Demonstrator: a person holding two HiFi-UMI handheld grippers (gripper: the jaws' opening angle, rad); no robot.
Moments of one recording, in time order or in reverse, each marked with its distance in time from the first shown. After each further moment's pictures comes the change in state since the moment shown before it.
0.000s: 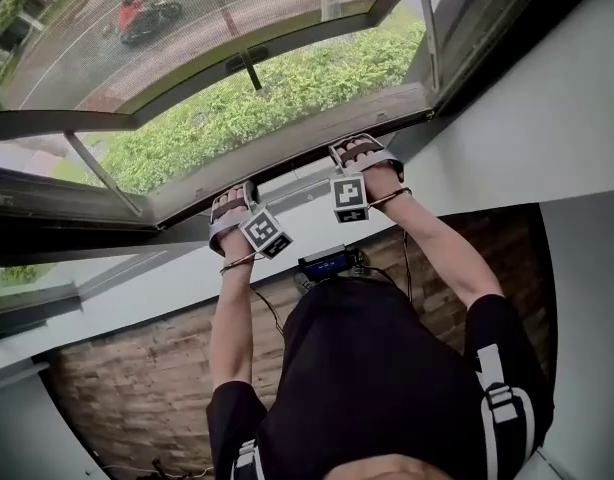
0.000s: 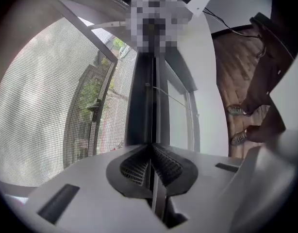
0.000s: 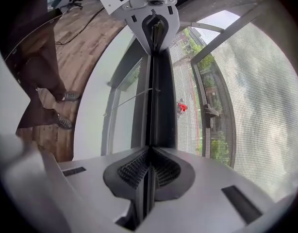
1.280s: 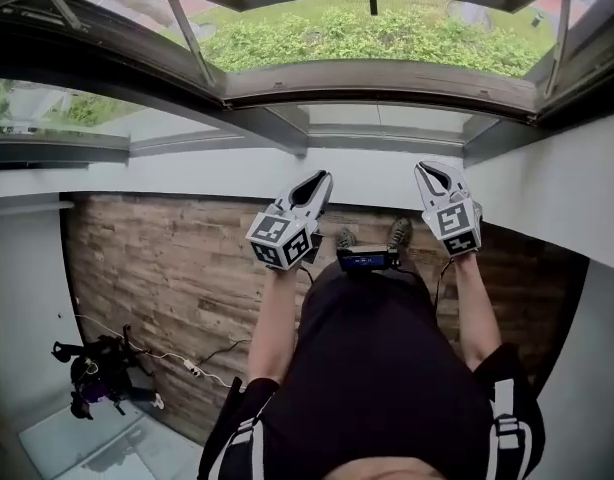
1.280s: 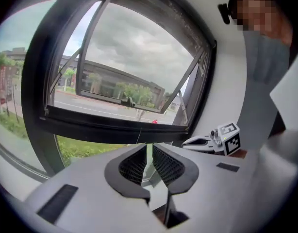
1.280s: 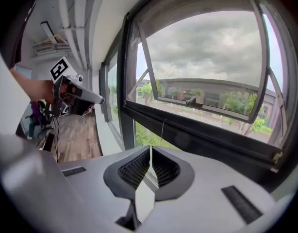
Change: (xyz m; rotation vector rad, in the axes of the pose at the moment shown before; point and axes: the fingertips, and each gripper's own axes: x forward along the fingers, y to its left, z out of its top) left arm -0.185 -0.053 0.022 -1.443 -0.631 -0.161; right arm -0.122 0.072 0.005 0.997 -0.633 0.201
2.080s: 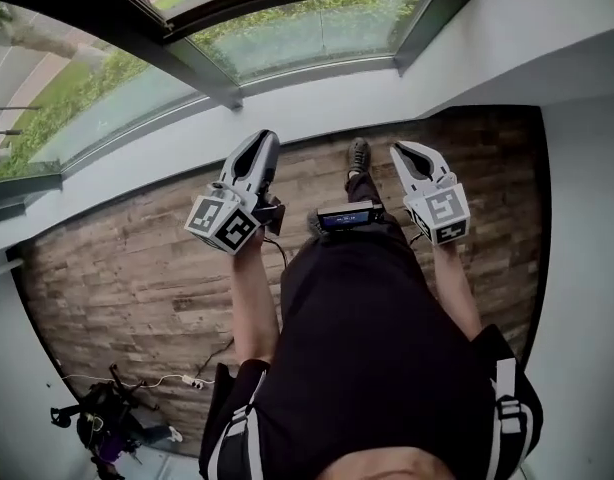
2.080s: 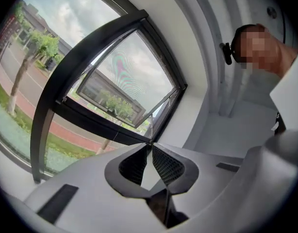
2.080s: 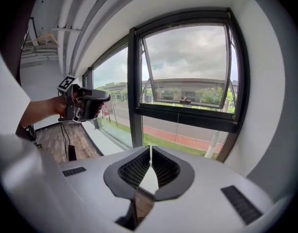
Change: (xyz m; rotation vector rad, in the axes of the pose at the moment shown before) left arm -0.195 -0.033 -0.035 -0.162 -0.239 -0.312; right arm -0.154 0.218 -0.040 0.177 -0.017 -0.216
